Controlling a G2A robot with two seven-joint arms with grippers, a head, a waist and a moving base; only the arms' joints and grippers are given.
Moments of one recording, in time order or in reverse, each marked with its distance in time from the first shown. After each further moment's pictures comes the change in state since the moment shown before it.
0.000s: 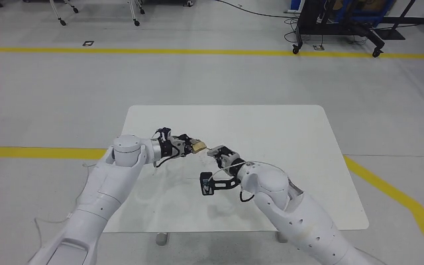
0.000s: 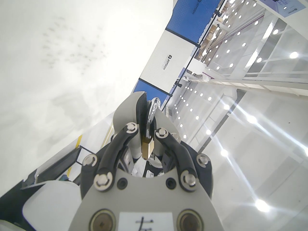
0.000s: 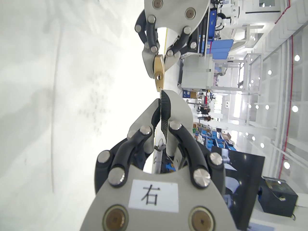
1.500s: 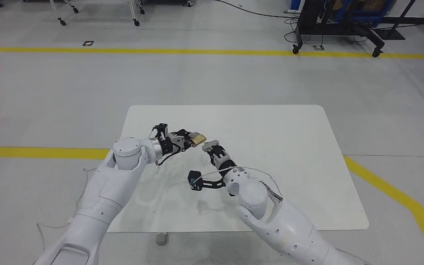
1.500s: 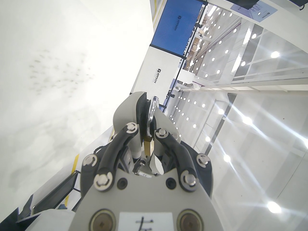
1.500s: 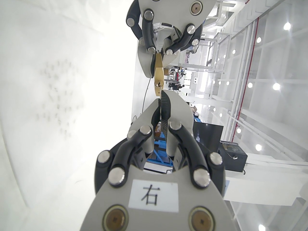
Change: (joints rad) left arm 0.041 -0.011 -0.037 -0.045 -0.023 -0.065 0.092; right arm 0.015 -0.086 -0.104 0.106 -0.205 0.211 0.143
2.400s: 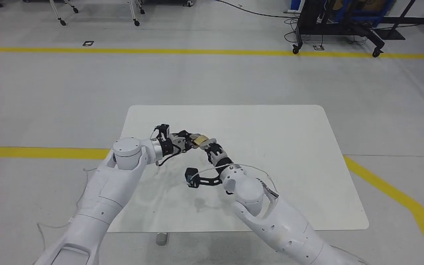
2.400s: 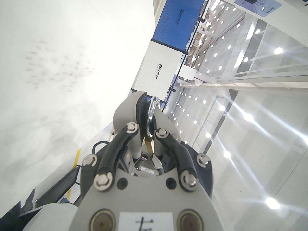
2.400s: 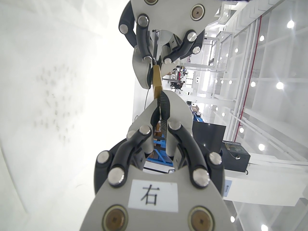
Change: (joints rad) left arm -0.001 -0.002 -0.001 0.003 0.007 0.008 -0.041; right arm 0.022 -0.041 0.004 0.042 0.007 -0.005 -0.003
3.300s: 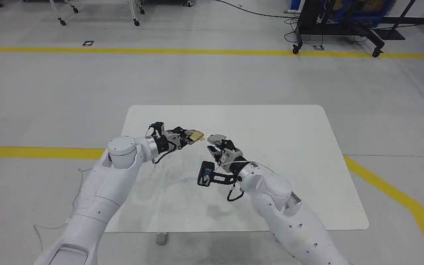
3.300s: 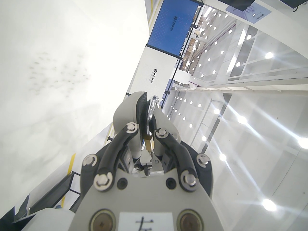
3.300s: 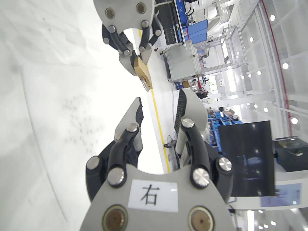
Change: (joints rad) left arm 0.004 0.005 -0.045 0.005 -0.020 -0.003 0.011; right arm -0.171 0.027 0.276 -0.164 0.385 -0.043 -0.264
